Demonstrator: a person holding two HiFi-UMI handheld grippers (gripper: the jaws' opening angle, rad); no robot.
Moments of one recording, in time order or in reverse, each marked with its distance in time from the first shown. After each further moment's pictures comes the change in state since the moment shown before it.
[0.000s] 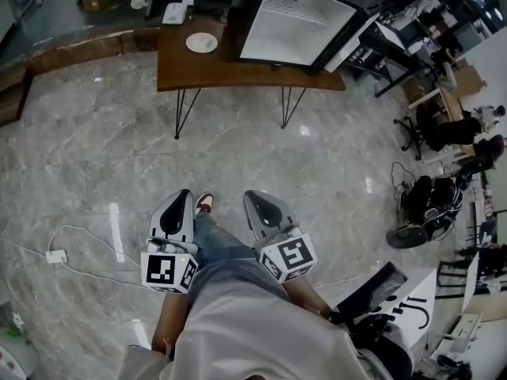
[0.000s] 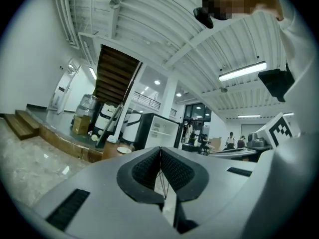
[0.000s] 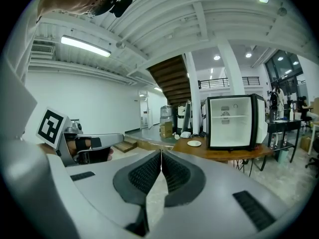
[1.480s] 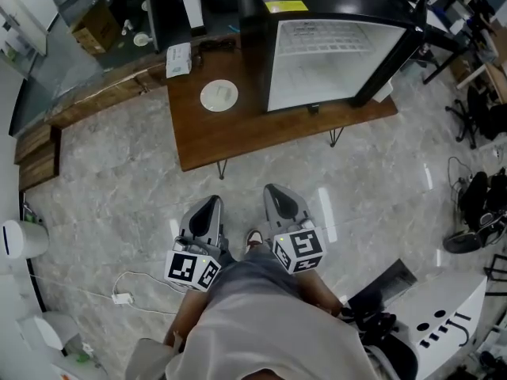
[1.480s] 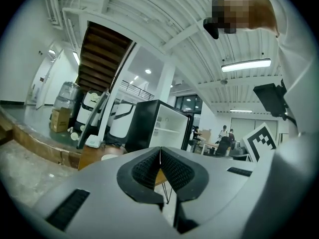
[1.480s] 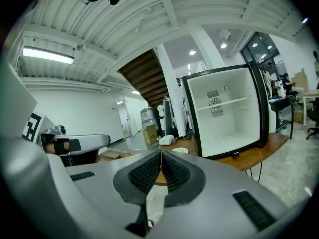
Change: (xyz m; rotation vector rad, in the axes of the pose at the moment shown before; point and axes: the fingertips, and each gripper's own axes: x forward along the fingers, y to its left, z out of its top) left arm 0.557 0.134 0.052 0.035 0.114 -0.161; right arm 0.425 -0.395 0.108 0.217 -0.037 -0.137
